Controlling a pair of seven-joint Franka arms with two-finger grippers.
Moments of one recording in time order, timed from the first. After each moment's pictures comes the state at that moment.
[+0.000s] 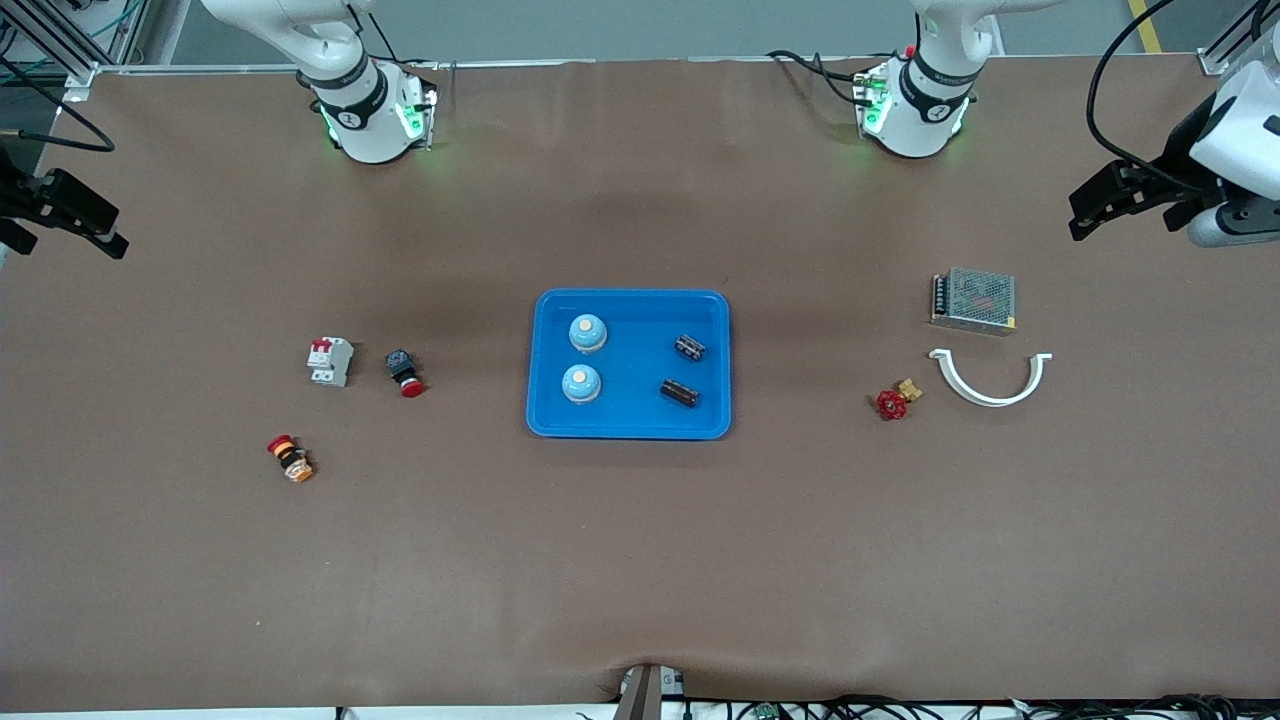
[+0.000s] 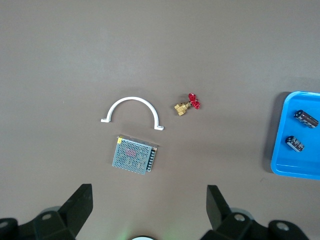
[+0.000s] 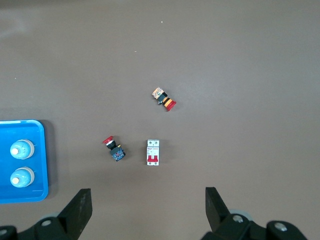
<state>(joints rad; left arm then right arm) 0.08 -0.06 -0.19 -1.58 0.02 1.50 -0.18 0.08 -0.13 -0.12 -1.66 -0.01 1.63 0.02</state>
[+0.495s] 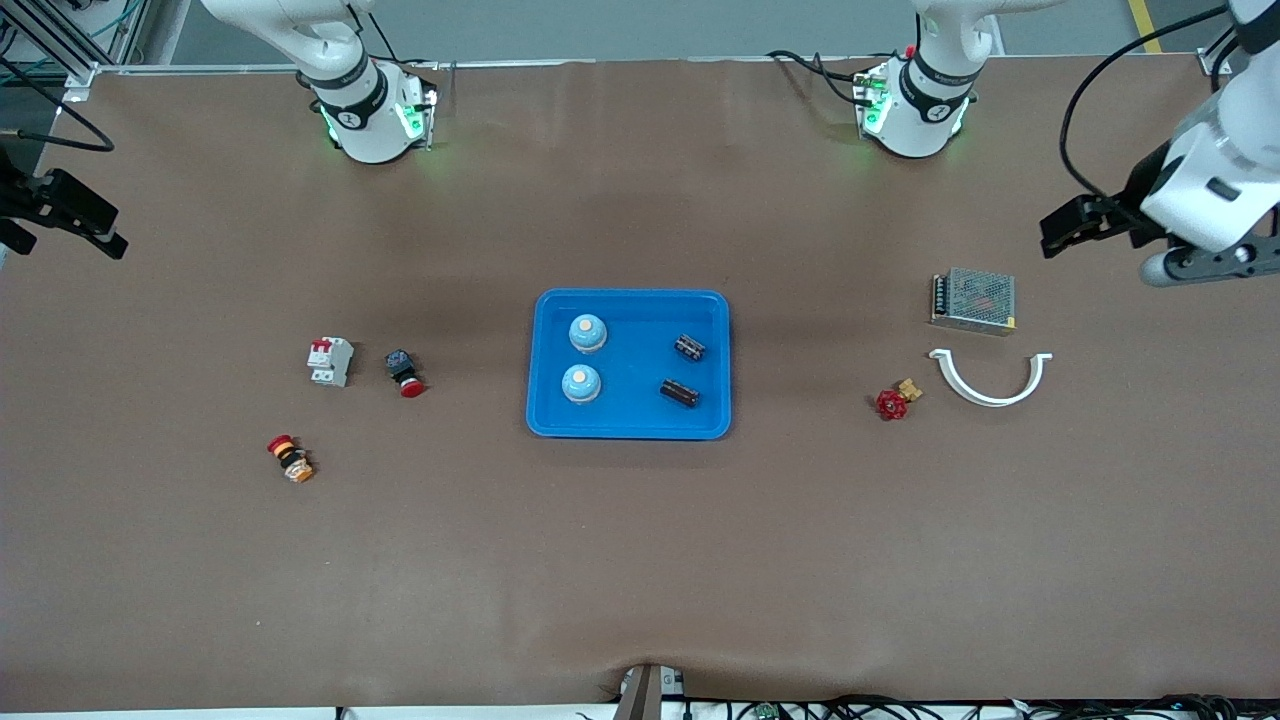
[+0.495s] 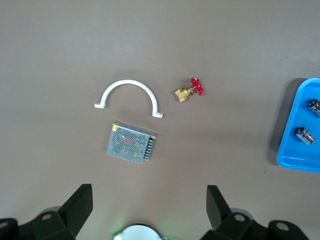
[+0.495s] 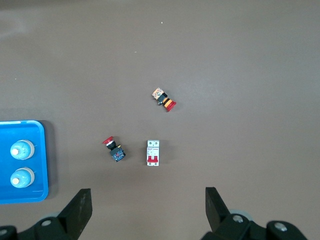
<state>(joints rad) 0.07 -0.02 -0.21 -1.65 0.02 1.51 -0.27 0.08 -0.13 -0.12 -1.66 -0.01 1.63 0.02</state>
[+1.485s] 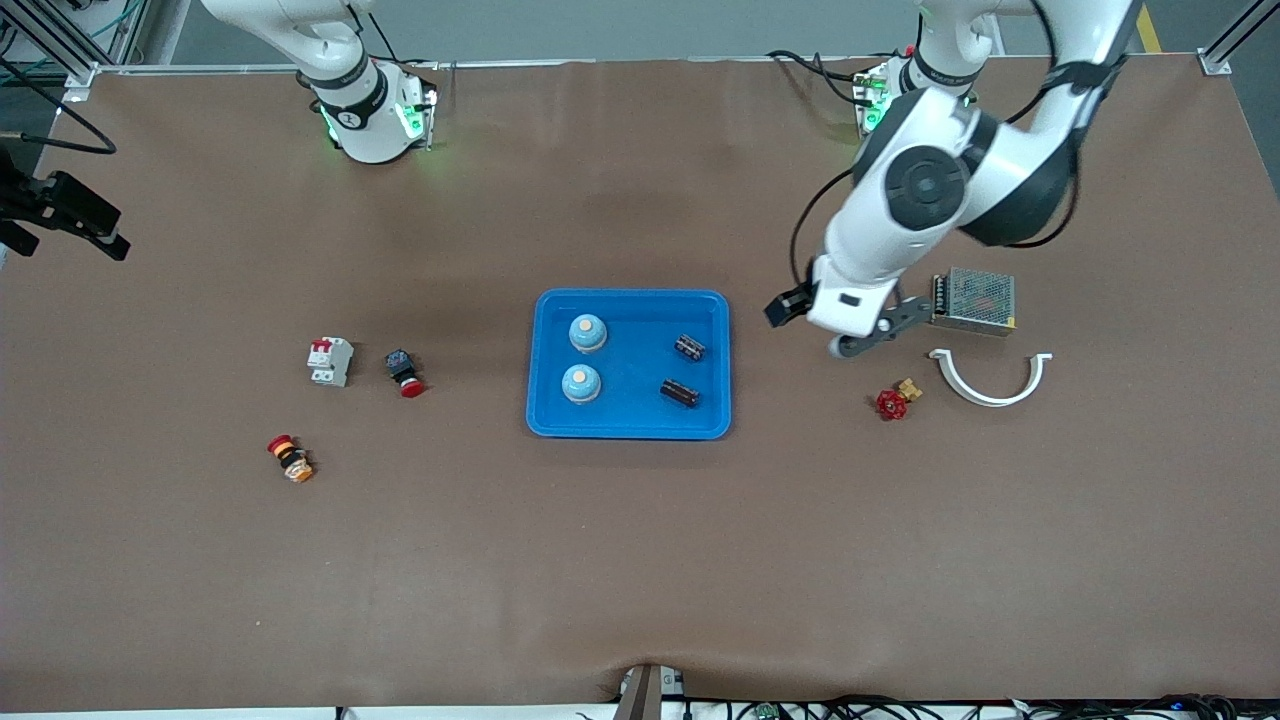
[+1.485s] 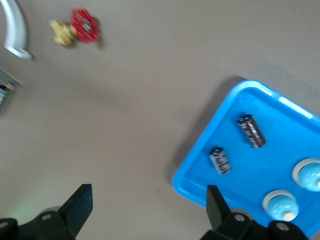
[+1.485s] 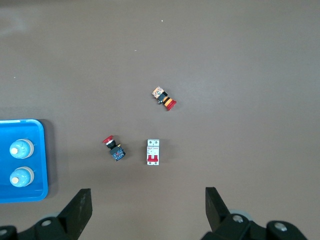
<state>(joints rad) -0.09 0.24 -0.50 -1.87 -0.01 2.00 -1.08 0.08 -0.11 -0.12 -1.65 -0.01 1.63 0.02</state>
